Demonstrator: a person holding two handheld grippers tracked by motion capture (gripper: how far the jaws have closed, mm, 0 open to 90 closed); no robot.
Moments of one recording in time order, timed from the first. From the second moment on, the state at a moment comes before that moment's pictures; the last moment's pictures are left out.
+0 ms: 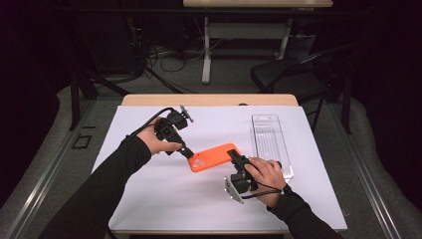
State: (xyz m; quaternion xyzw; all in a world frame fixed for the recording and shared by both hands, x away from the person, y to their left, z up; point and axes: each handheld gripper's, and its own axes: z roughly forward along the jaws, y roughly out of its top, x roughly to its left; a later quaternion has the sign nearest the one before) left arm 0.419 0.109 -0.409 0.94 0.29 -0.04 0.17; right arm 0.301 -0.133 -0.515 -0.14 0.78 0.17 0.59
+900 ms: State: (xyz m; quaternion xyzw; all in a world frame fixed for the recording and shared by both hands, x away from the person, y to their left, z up) left arm 0.402 0.136 -0.424 0.93 0.30 -0.02 0.21; right arm 0.308 -0.143 -0.496 0.03 0.82 0.29 0.50
